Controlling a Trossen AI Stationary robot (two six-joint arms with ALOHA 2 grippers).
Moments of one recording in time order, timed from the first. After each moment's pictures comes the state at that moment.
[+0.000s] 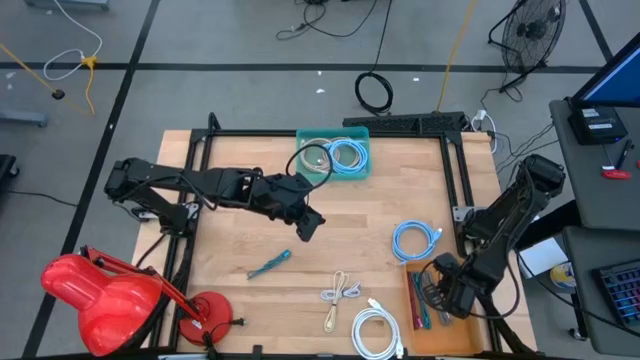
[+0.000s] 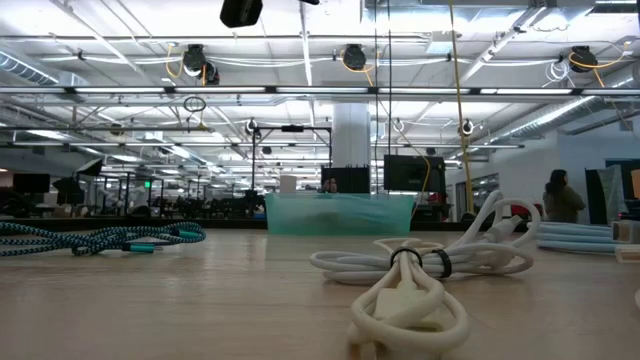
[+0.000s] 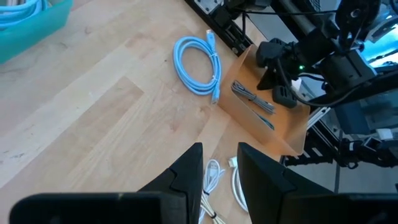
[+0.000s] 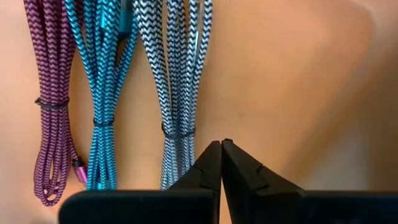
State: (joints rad) left arm -0.11 1.52 1.46 -0.58 -0.05 -0.83; right arm 1.02 1.31 0.68 -0.79 -0.11 2.22
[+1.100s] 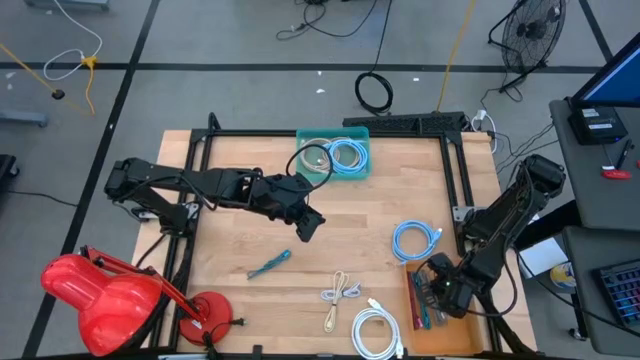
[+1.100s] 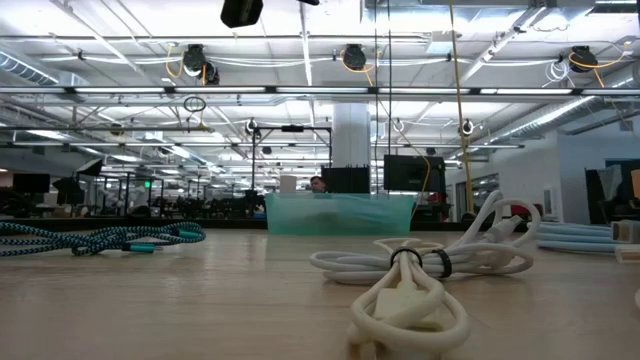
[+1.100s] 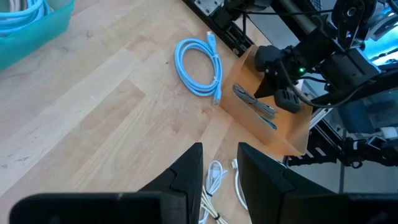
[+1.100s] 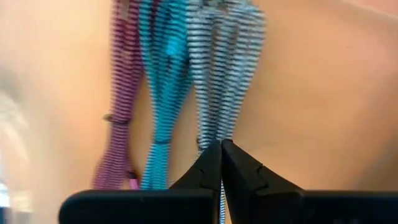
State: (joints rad) left arm -0.11 1.52 1.46 -0.58 -0.07 -0.81; right arm 0.99 1.31 0.67 -0.69 0.01 2.20
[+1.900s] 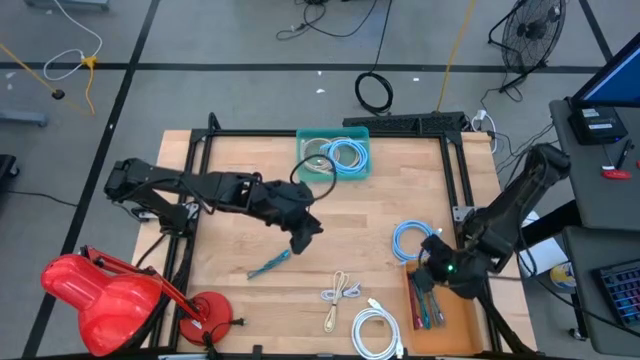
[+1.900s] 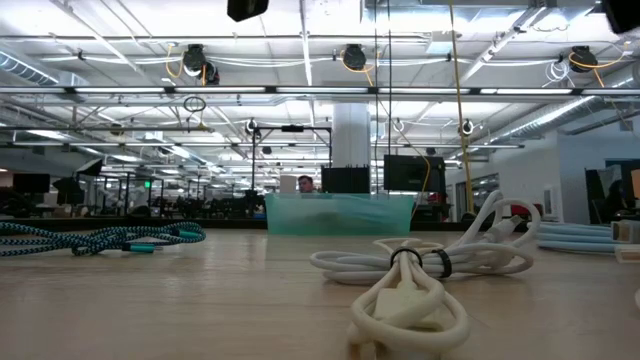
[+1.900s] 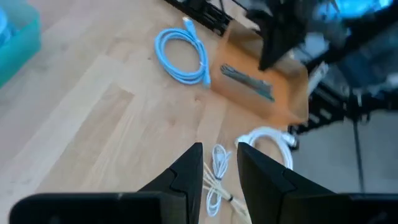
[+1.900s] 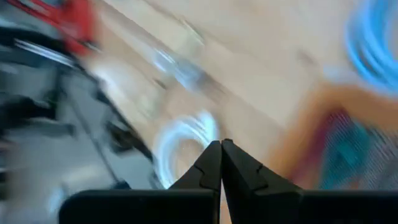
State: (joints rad) left arm -0.15 1.52 1.46 -0.59 -0.02 -0.61; right arm 0.88 1.05 0.74 -0.62 0.41 1.87
